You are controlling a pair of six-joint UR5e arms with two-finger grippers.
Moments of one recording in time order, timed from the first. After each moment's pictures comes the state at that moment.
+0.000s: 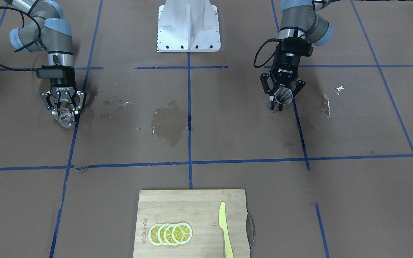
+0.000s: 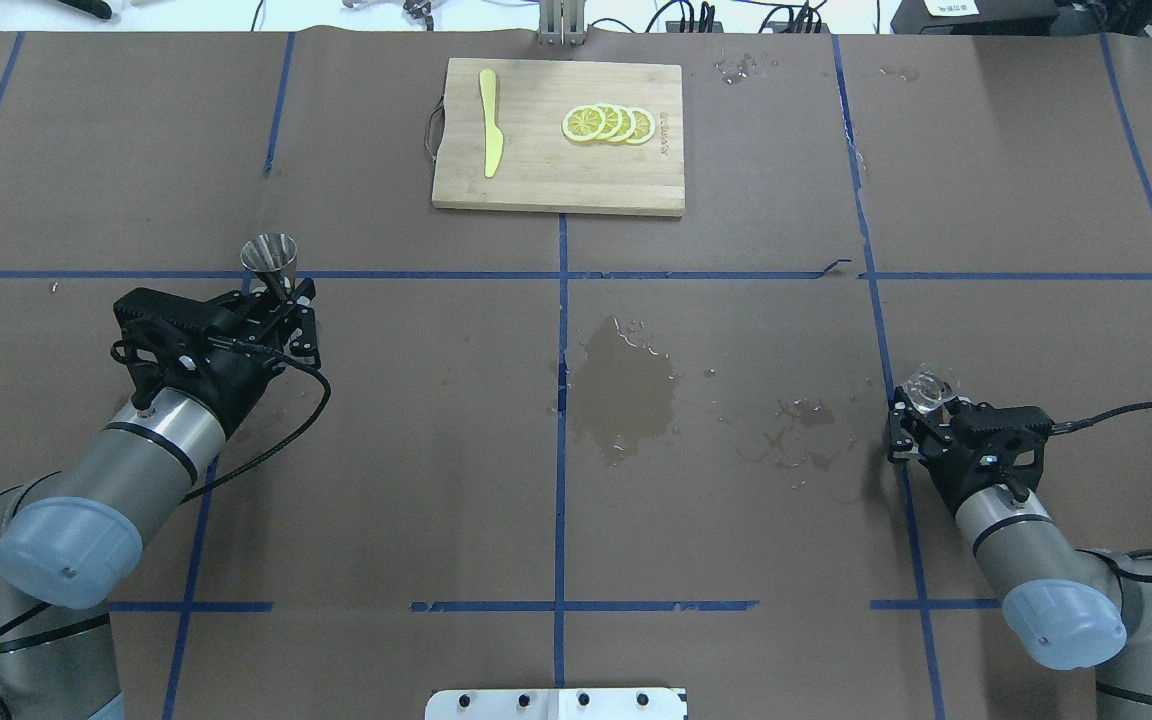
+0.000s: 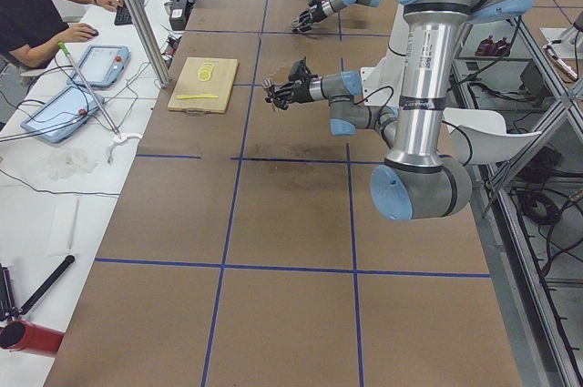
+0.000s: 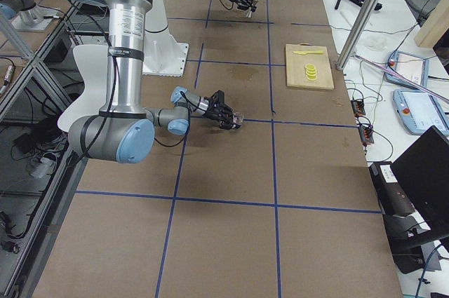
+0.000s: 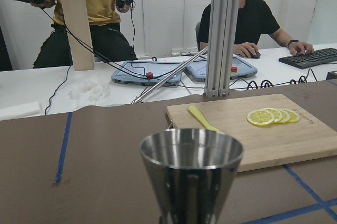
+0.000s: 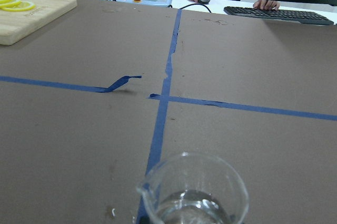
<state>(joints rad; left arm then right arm) -0.34 -1.69 -1.86 -2.54 -0.83 -0.90 0.21 -1.70 1.68 -0.63 0.72 1.25</state>
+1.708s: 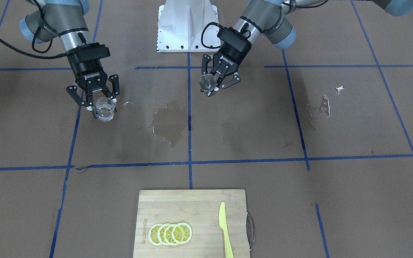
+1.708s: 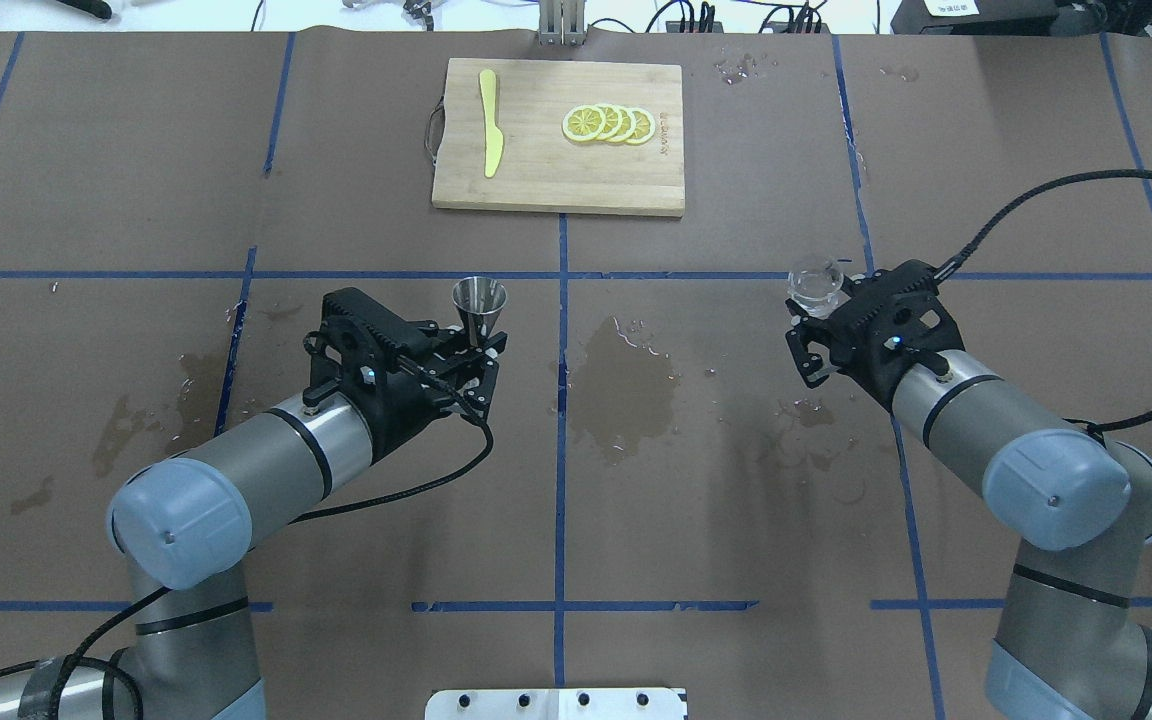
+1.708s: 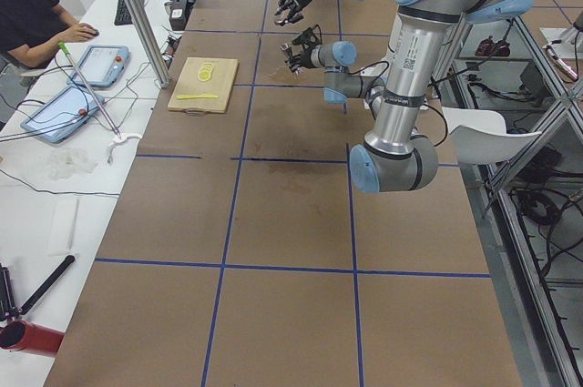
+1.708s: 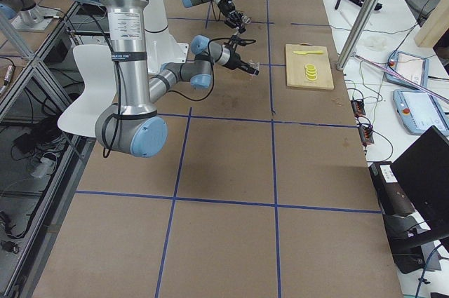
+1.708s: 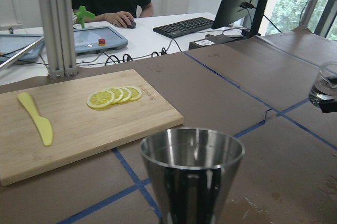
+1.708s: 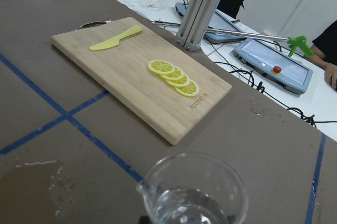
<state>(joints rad) -0.32 -1.99 -1.74 -2.60 -1.24 -0.68 0.44 -1.44 2.00 -0.89 1.16 0.46</state>
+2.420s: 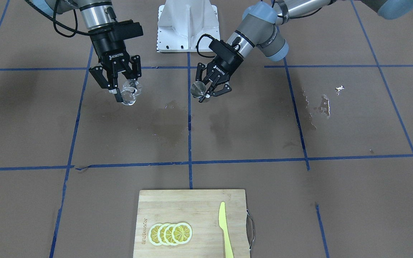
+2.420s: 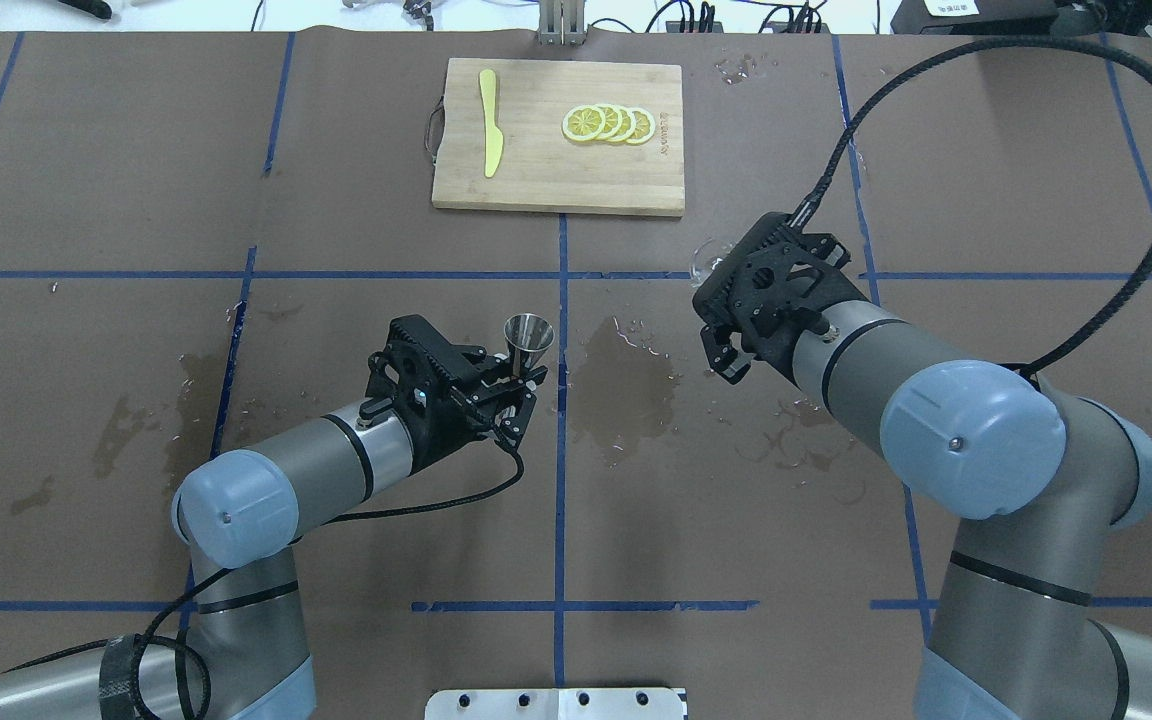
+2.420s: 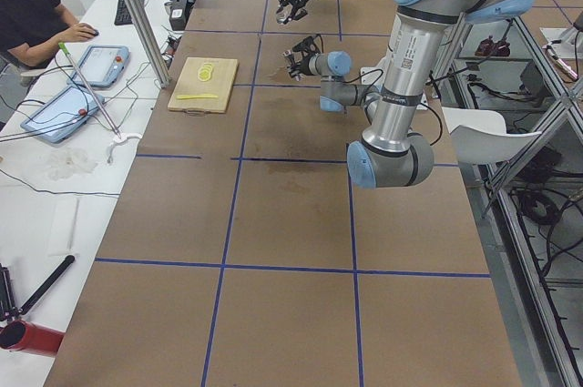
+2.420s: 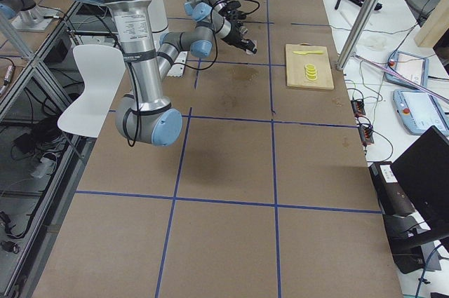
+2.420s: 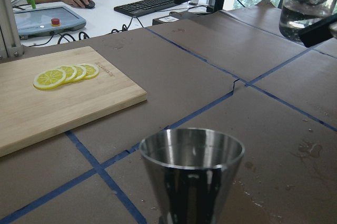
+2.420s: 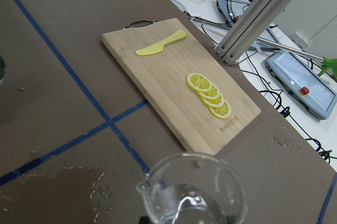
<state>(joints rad) -0.32 -2.03 -1.62 -2.72 -1.30 -0.57 0.43 -1.25 2.10 -1.27 1.21 0.28</state>
